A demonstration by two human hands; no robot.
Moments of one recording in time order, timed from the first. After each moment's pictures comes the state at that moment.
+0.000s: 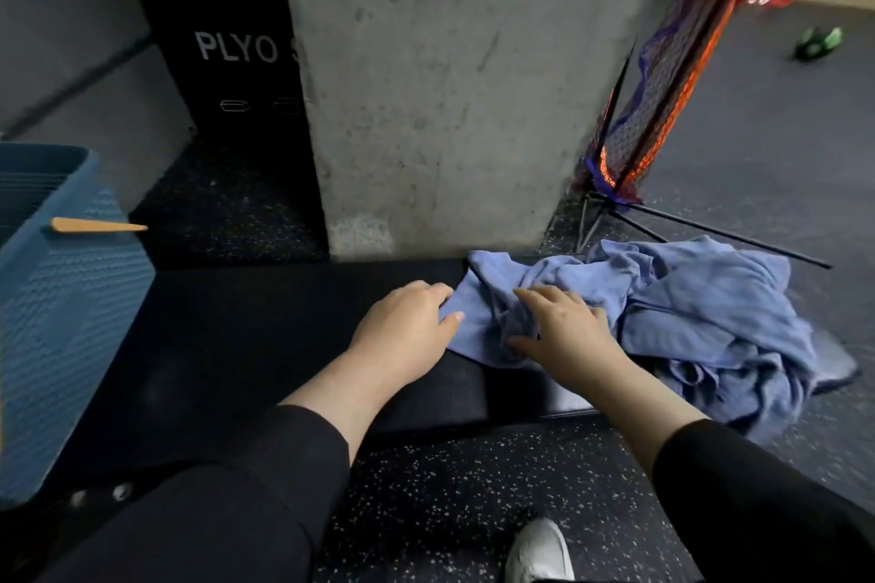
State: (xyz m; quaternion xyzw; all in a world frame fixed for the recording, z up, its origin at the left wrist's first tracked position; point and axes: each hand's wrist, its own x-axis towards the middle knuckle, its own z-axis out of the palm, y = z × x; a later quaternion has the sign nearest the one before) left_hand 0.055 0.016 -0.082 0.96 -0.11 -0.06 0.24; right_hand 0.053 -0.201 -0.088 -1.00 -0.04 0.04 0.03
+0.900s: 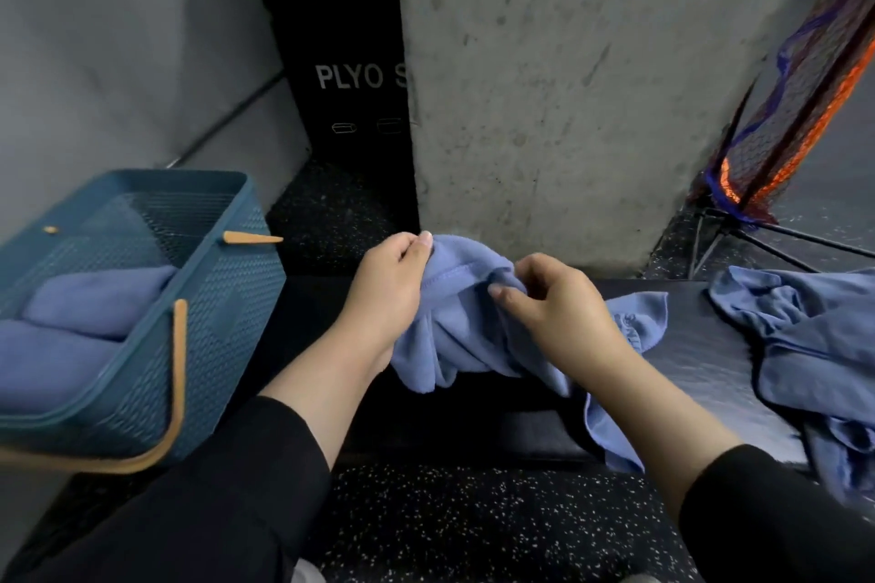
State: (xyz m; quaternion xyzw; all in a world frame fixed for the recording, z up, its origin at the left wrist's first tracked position) left_hand 0.052 0.112 -0.026 0.79 0.10 0.07 0.59; right_hand 0.066 -0.078 -0.045 -0.89 -0.08 -0.01 0.46
